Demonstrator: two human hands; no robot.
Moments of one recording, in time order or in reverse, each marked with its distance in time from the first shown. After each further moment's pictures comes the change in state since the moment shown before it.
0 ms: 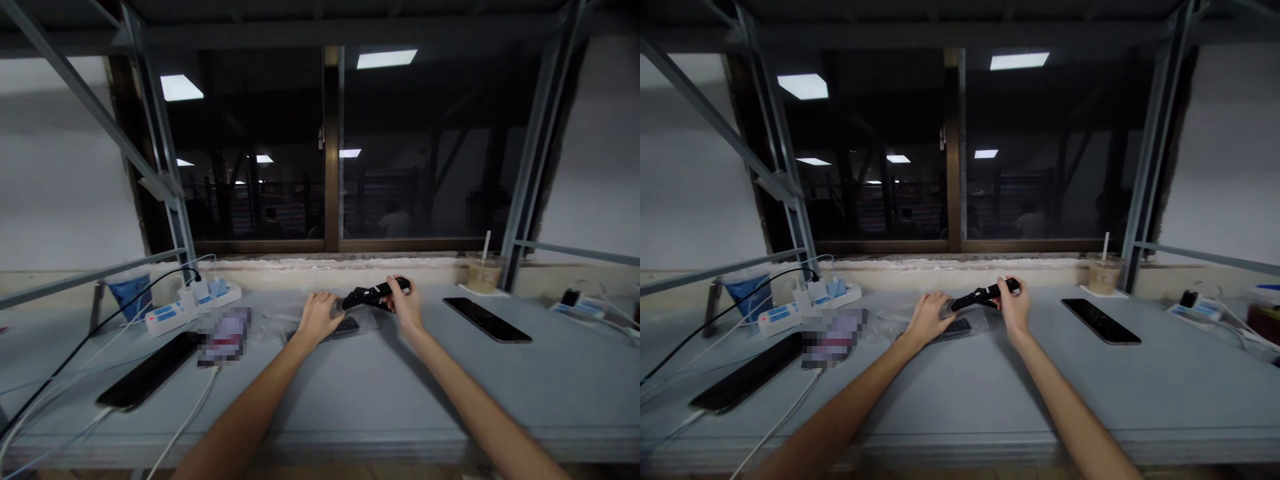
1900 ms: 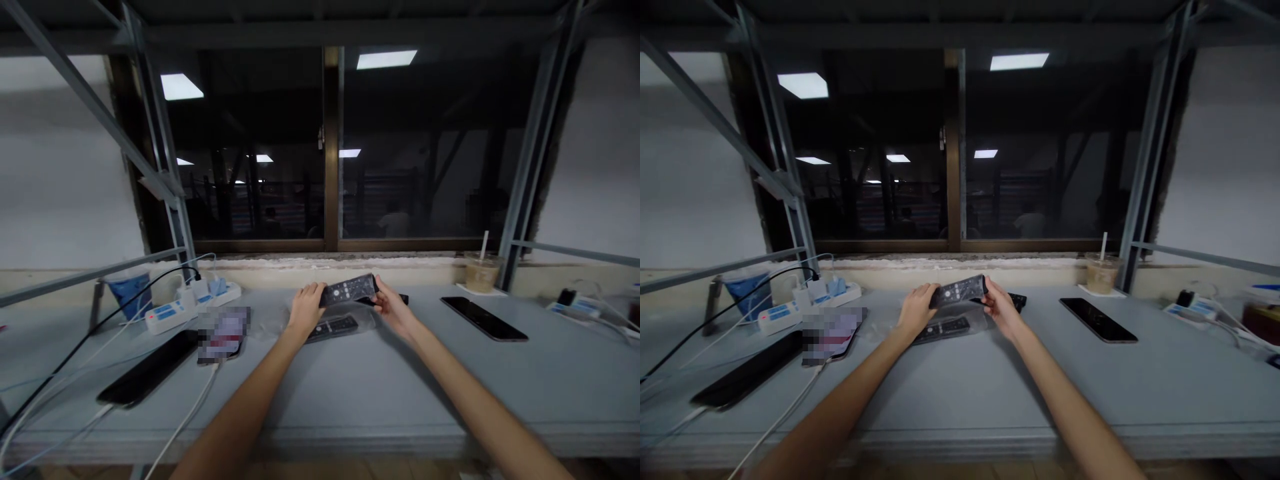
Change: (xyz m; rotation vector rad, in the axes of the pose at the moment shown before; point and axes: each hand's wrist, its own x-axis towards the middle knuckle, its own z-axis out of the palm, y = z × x) left_hand 0.002 -0.014 -0.018 0.226 -0.061 -0.109; right_hand -0.002 -0.001 0.000 0.260 -0.514 0.390
